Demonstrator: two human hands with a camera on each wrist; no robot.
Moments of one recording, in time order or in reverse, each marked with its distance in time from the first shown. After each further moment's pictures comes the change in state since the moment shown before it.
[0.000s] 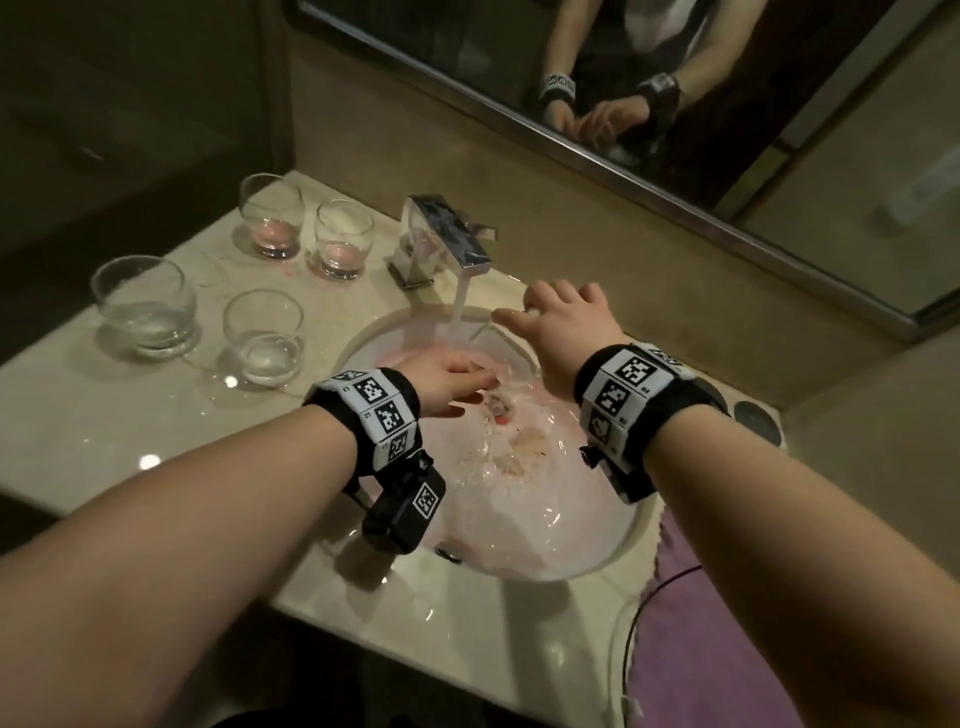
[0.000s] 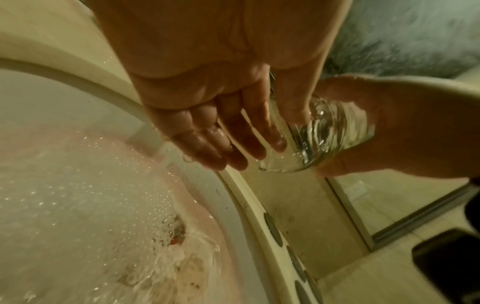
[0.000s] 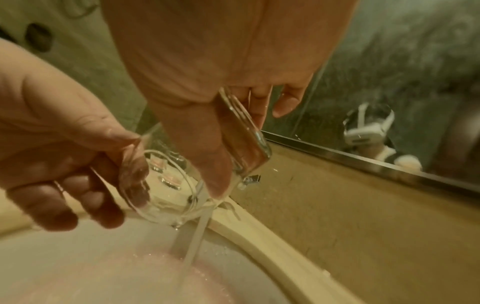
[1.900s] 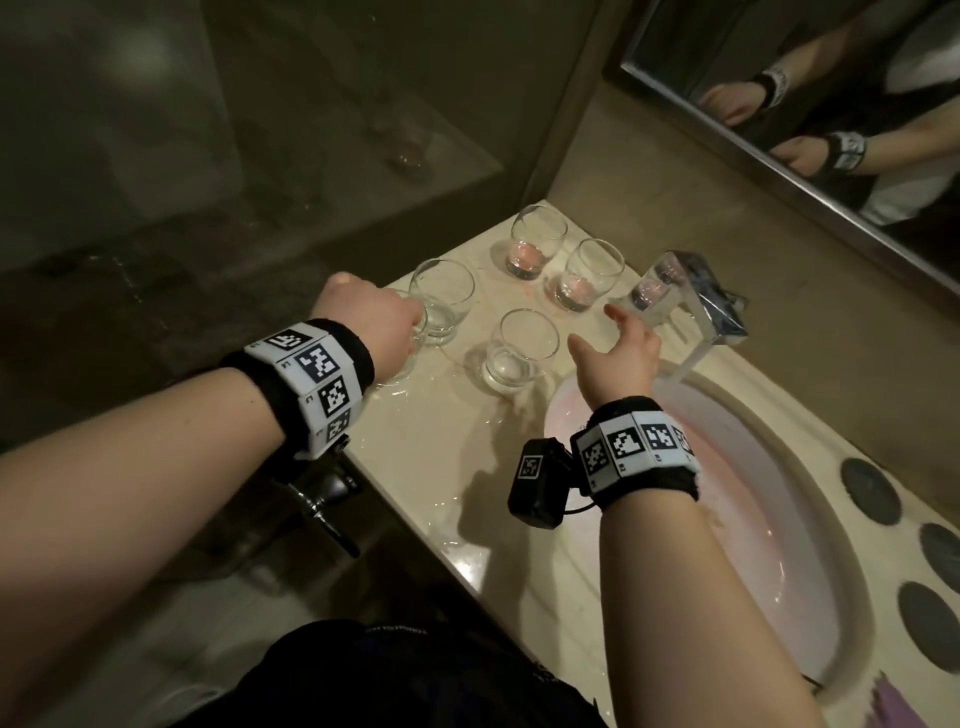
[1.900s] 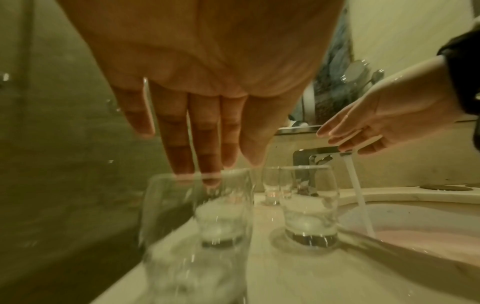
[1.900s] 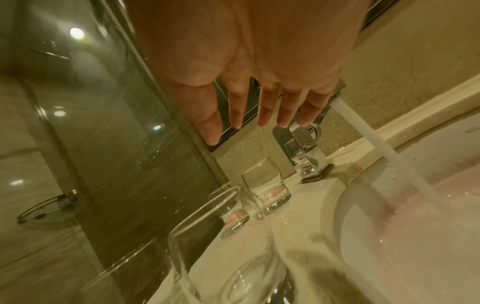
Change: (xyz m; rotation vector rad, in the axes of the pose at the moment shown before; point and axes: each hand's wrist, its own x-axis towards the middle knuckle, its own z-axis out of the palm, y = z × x) left_hand -0.152 -0.035 -0.209 1.479 0.543 -0.290; right_hand 0.089 -0.178 -0.025 1.226 0.192 0.489
